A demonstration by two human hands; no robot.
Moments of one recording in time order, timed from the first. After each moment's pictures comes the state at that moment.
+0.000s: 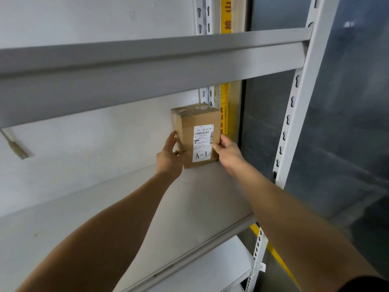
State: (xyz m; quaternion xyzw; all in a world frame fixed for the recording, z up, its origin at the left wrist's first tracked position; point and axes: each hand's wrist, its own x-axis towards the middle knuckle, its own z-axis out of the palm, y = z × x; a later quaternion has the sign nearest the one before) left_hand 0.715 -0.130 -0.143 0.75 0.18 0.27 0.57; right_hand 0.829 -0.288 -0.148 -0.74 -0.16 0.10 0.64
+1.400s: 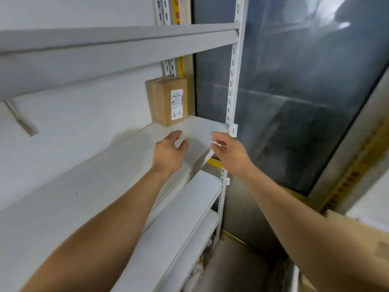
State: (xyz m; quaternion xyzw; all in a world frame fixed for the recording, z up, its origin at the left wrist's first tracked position) left_hand 0.471 -0.140 -0.131 0.90 0.00 0.15 0.42; right_hand 0.472 -0.346 -0.150 -0.85 -0.07 -0.10 0.51
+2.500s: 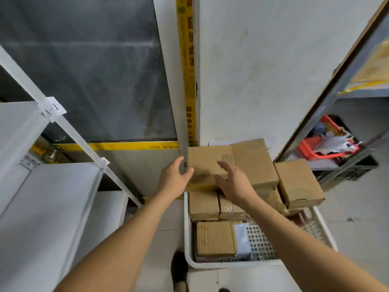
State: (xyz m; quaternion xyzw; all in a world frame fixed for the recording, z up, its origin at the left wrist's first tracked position) left_hand 0.338 -0.546 -0.306 0.89 -0.21 -0.21 0.36; right_hand 0.195 -0.700 -0.302 -0.87 0.30 -0.03 0.38
